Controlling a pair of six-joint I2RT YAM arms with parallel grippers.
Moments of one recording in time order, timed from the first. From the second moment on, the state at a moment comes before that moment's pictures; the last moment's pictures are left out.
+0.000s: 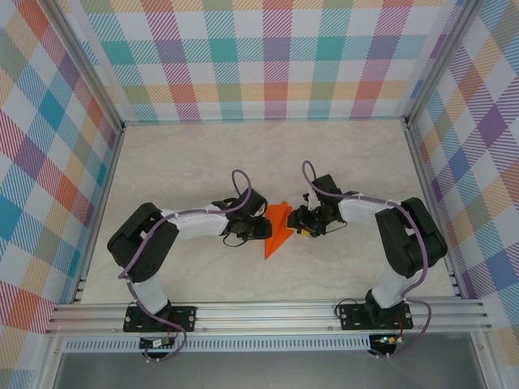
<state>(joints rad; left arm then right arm) -0.77 1.76 0.97 -0.30 0.16 -0.76 0.44 1.69 0.84 -0.34 -0.57 0.64</state>
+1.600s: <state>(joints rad) -0.77 1.78 1.00 -0.35 0.14 -0.76 0.44 1.73 0.83 -0.12 -0.72 0.73</state>
